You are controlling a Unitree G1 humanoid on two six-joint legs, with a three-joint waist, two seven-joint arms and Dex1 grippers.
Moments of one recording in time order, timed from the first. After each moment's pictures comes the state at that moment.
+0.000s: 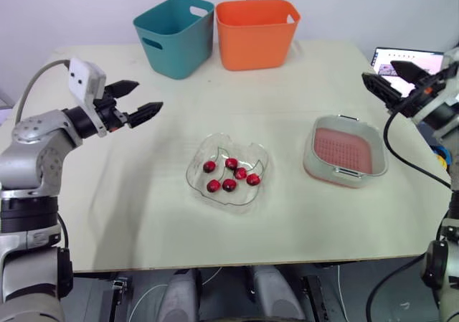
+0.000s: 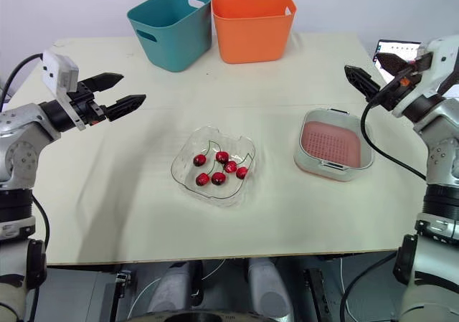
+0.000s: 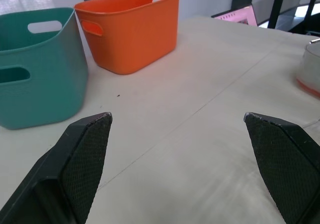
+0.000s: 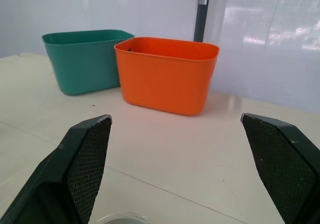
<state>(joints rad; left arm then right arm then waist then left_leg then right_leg) -0.60 0.74 0.22 0.08 -0.49 0.49 -0.87 -0.63 -0.81 -0.37 0.28 0.53 0.39 0.79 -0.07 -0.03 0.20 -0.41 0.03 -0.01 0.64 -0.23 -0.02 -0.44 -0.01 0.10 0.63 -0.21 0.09</state>
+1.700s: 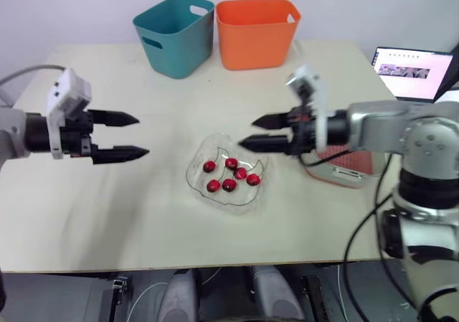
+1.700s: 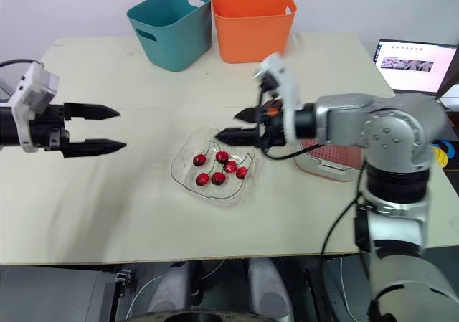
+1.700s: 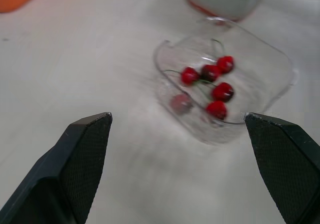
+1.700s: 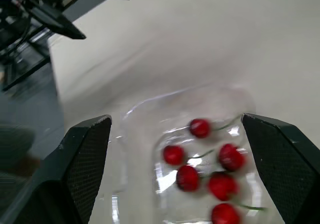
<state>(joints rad) -0.47 1.13 0.20 -0.18 -0.66 0.78 -1.30 -0.92 -0.52 -0.08 -0.31 1.01 1.58 0.49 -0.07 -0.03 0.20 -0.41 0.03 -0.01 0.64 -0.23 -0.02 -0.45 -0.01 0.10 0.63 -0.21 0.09</state>
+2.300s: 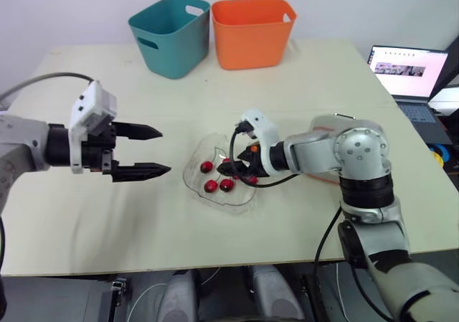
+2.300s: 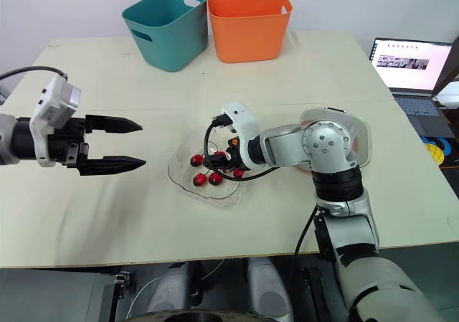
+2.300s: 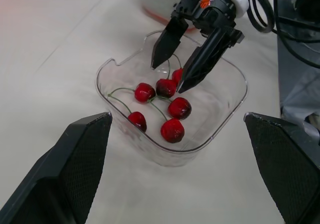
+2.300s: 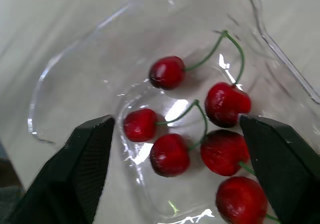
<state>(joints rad) -0.42 1.09 0.22 -0.36 -0.78 0.86 -1.16 -0.87 -0.33 0.06 -0.12 1.16 1.61 -0.18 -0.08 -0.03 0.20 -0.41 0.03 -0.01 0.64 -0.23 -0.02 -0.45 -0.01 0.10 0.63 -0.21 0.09</state>
